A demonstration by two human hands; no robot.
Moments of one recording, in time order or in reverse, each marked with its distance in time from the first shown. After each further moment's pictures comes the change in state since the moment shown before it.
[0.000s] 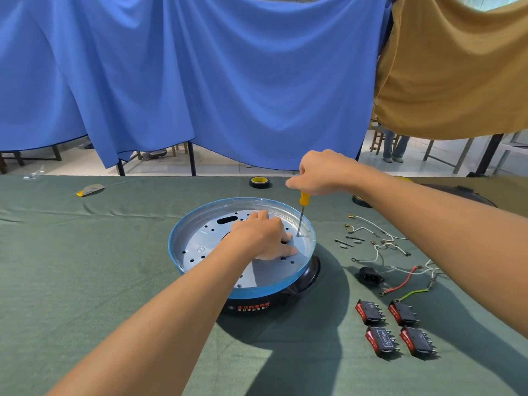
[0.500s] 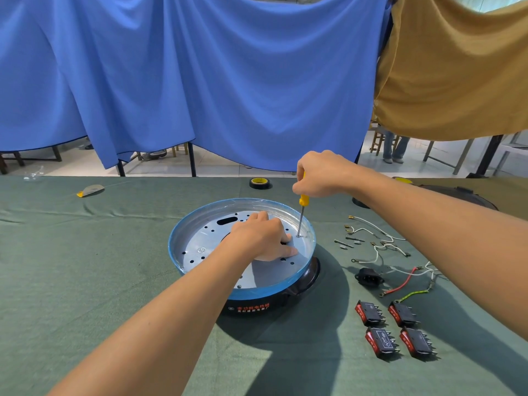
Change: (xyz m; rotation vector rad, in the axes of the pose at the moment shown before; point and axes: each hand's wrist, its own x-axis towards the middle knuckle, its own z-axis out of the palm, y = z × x) left_hand 0.000 -0.001 0.001 0.000 0.010 0.007; right_hand 0.003 0.002 0.003 0.012 0.004 0.014
